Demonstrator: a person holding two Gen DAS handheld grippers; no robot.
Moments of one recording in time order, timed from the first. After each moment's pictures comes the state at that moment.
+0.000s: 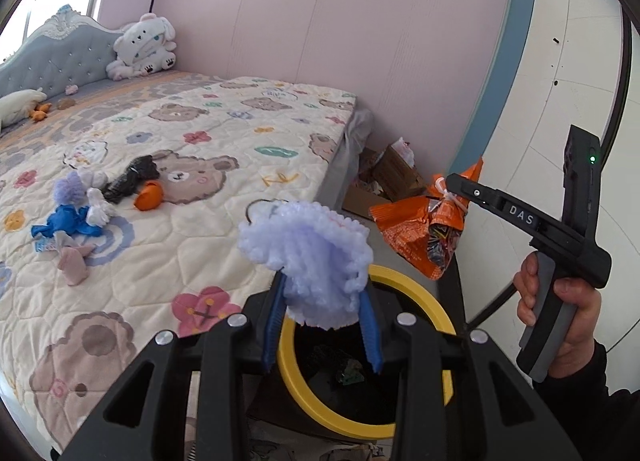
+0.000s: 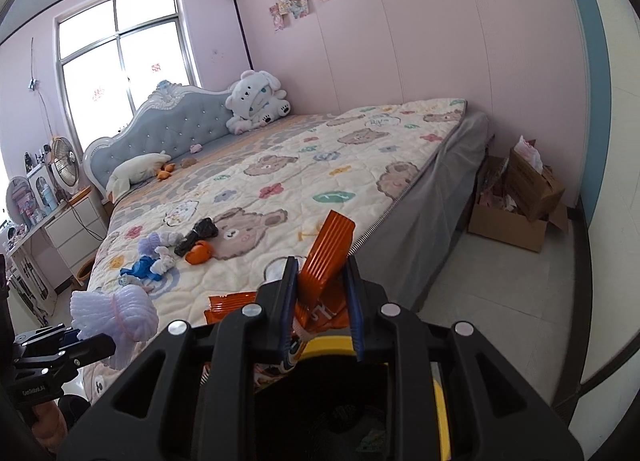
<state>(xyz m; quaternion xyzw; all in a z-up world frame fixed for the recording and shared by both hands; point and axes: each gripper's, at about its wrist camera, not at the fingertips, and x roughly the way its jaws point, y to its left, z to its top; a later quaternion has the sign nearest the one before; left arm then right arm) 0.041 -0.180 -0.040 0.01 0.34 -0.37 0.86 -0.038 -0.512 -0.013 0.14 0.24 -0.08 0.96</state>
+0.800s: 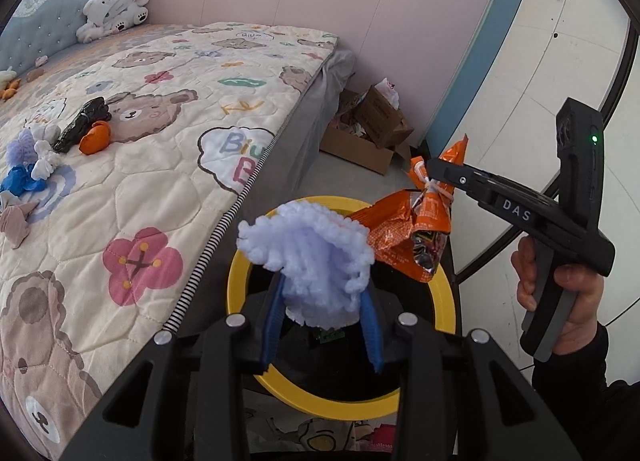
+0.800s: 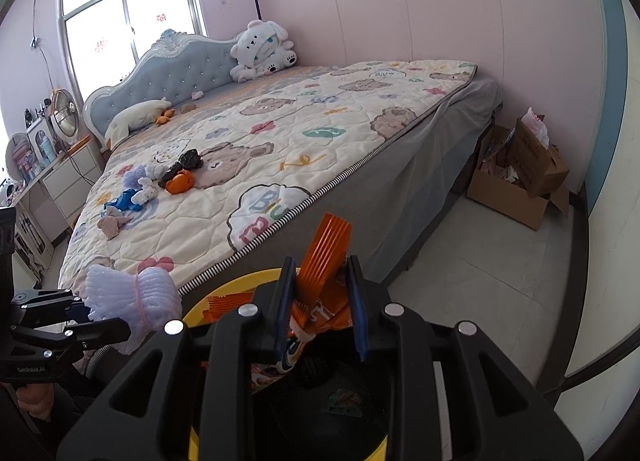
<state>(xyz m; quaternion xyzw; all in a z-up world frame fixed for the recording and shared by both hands) 0.036 -0.229 -0.096 0.04 0.42 -0.40 0.82 -0.040 -0.526 -0.077 0.11 0.32 -0.06 0.94</state>
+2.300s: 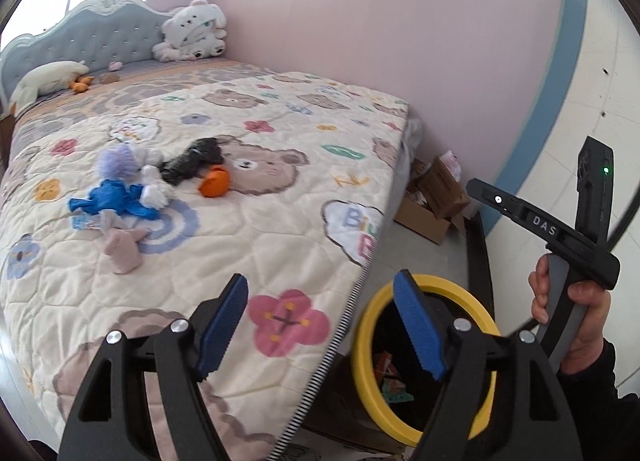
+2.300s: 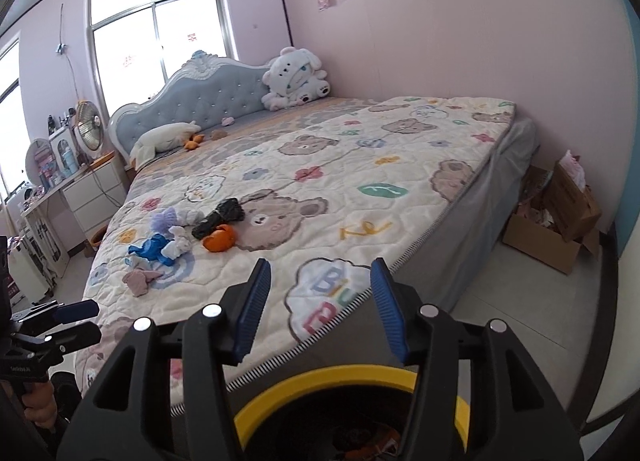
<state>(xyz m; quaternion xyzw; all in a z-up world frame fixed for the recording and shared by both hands) 0.098 -0.119 -0.058 -0.03 0.35 -0.29 0.89 0.062 -0.468 -0.031 0.10 0.26 -0.01 0.96</state>
